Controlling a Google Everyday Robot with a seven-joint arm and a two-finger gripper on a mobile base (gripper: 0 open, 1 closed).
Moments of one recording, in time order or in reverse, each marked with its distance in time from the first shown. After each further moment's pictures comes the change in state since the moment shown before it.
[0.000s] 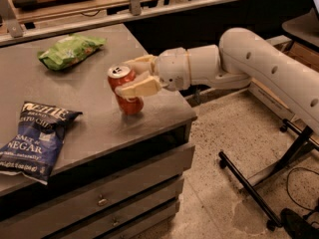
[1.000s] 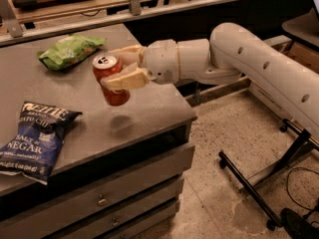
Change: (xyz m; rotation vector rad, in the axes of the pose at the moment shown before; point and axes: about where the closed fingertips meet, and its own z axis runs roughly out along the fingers) arm -0.033 0.000 0.018 -0.003 -0.075 -0.088
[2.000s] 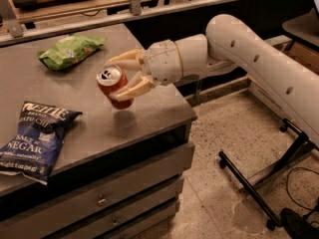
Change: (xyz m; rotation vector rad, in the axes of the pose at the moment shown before) arm 0.016 0.016 -0.002 -0.193 0.035 -0.278
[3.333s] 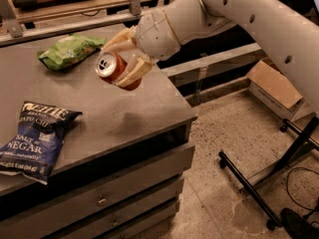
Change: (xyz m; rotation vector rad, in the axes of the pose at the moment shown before) arm -0.016 -0.022 -0.010 -0.101 0.318 -0.166
